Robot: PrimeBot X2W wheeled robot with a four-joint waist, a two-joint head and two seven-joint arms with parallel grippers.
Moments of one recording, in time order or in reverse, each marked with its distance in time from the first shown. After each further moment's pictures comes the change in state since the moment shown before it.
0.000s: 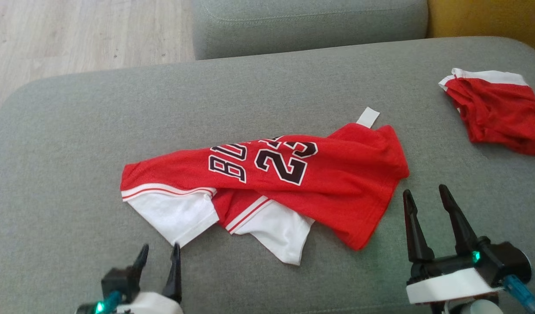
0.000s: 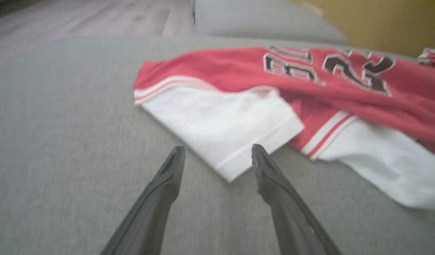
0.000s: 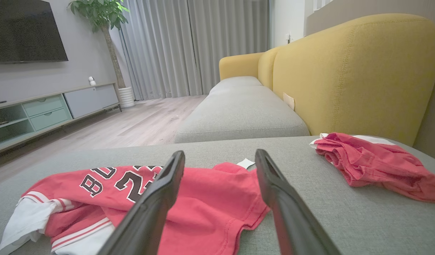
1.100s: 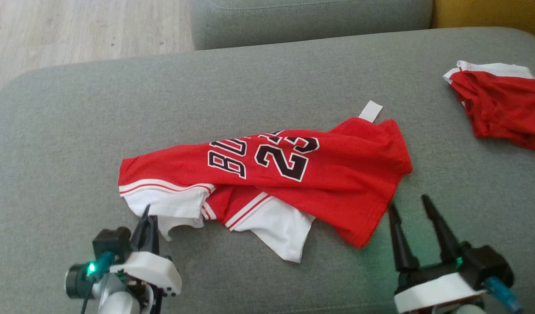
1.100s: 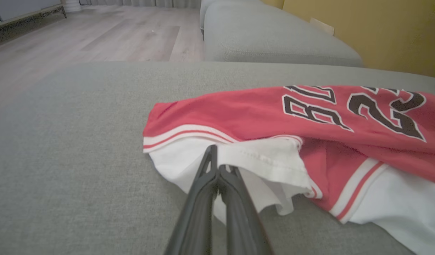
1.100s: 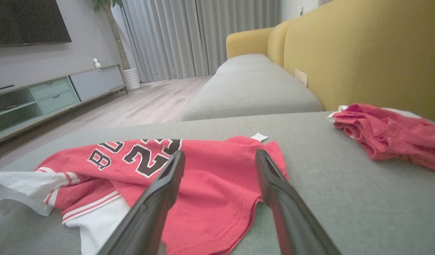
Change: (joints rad) left arm -0.149 -0.004 0.033 0.116 0.008 0.025 0.000; right arm -0.002 -0.002 0.048 0.060 0.003 0.000 0.000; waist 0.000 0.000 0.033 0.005
